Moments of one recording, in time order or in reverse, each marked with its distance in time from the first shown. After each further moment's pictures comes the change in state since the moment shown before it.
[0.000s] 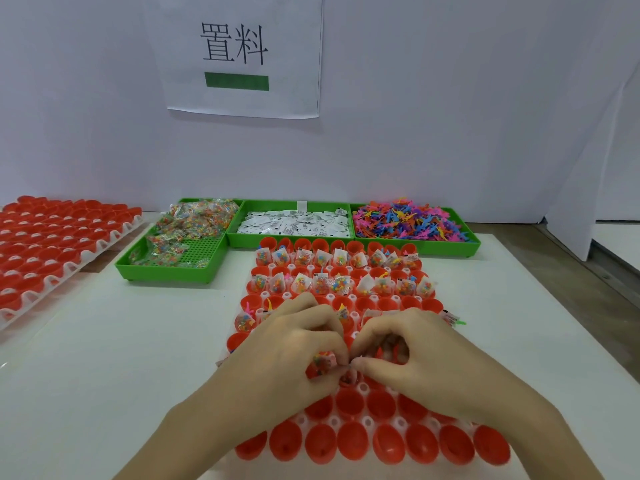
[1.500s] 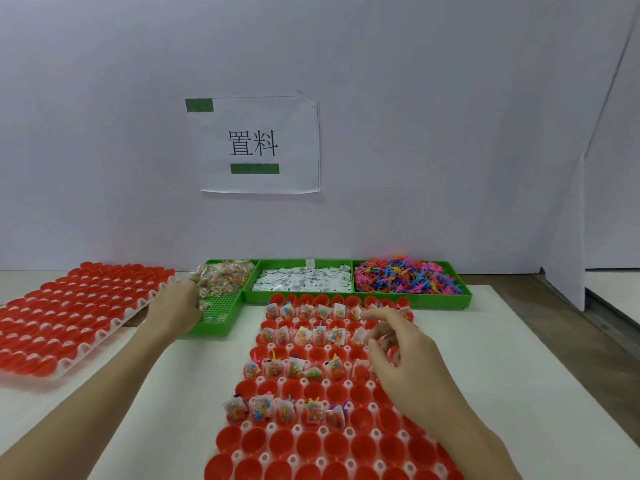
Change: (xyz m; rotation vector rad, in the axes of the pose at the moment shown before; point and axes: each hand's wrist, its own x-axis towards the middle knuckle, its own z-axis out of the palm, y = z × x) left_hand 0.012 -0.181 -0.088 0.607 -0.014 -0.932; right_hand 0.010 0.008 -0.006 0.169 0.511 -0.034
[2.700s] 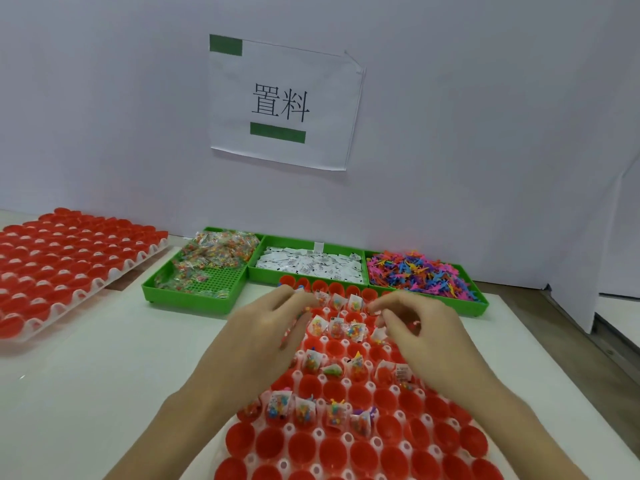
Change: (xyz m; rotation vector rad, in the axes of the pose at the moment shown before) left_hand -0.124 0.083 -0.023 -0.689 0.422 0.699; right_hand 0.045 -0.012 0.011 -0.177 -0.107 0.019
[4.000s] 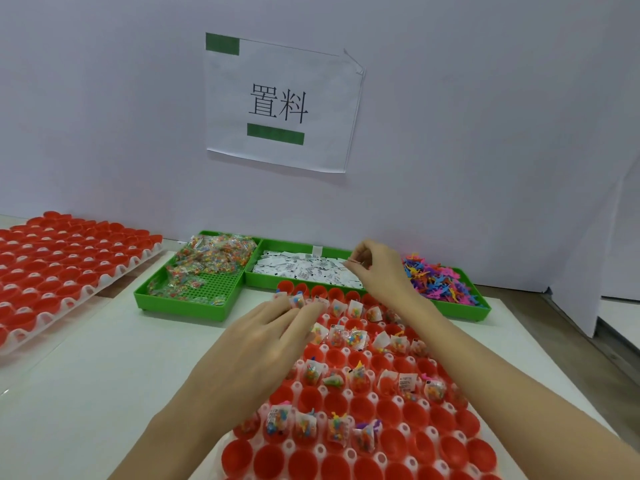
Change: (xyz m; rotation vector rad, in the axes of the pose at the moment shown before) left_hand -0.003 -0.015 0.005 0.399 -0.031 0.304; right_hand 0.148 0.047 0.052 -0.104 0.082 -0.070
